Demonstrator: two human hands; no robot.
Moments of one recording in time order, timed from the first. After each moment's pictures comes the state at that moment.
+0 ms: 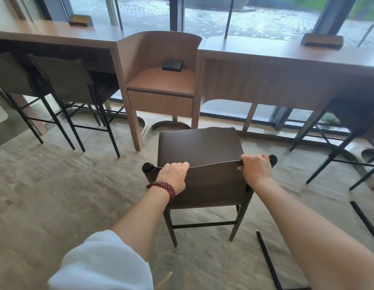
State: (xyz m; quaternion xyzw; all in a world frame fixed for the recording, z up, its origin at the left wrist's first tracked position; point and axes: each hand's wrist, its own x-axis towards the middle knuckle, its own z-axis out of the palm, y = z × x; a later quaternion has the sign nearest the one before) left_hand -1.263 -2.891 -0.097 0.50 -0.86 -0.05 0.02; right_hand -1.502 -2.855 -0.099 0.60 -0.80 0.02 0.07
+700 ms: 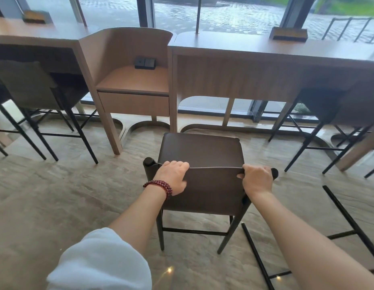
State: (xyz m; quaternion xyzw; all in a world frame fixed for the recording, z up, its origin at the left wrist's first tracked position) left_hand -1.327 -2.906 -0.112 0.40 -0.92 -0.05 0.00; right_hand -1.558 -2.810 -0.121 0.50 -0.86 0.03 0.08
